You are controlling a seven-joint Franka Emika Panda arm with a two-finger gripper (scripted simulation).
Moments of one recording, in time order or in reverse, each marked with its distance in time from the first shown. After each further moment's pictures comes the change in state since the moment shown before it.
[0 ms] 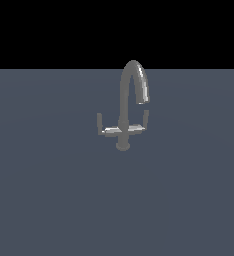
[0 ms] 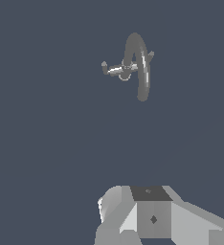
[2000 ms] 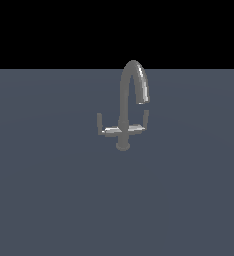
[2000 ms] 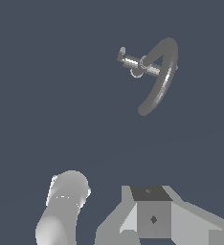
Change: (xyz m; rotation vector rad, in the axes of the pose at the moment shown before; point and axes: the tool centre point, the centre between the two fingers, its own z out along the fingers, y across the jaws) arm 0.053 0.008 0.028 -0.128 -0.160 -0.463
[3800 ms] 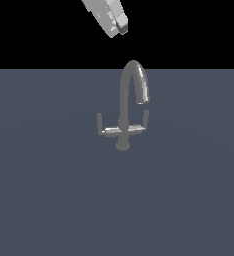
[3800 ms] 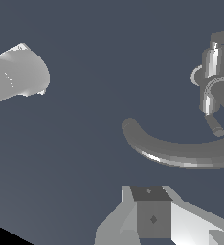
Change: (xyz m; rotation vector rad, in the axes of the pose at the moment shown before) arm 0.109 0.047 0.094 -0.038 -0.523 -1.074
